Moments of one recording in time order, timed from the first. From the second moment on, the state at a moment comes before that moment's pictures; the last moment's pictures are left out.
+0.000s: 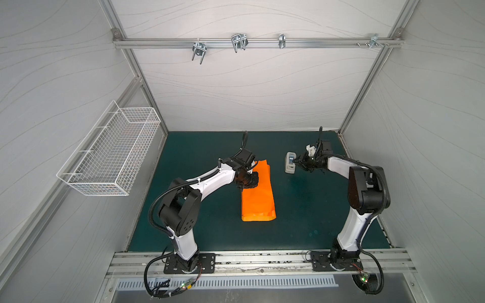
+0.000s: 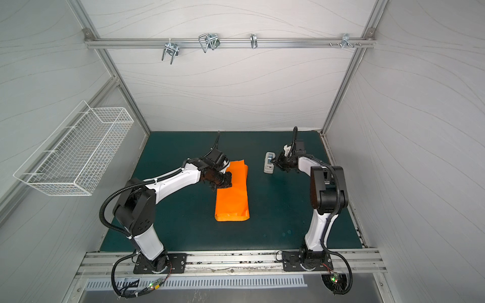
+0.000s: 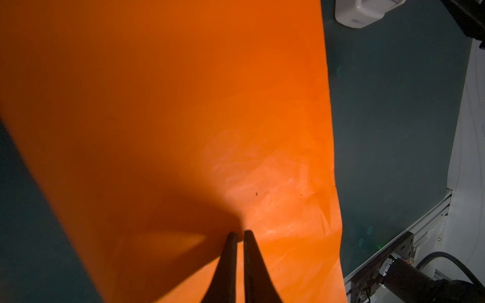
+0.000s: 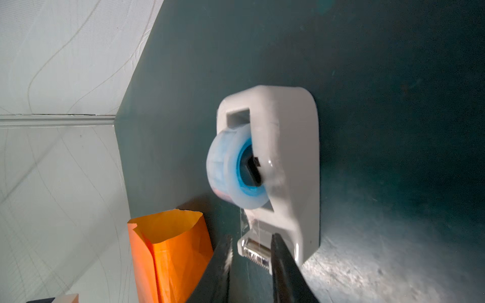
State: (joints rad) left arm -0.59 1.76 1.26 -0.66 0.27 -0.53; right arm 0.08 1.90 1.20 -0.21 -0.60 0.60
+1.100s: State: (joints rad) left arm -0.59 1.76 1.26 -0.66 0.26 -0.53; right arm 0.11 1.99 1.21 -0.10 -0.67 0.70
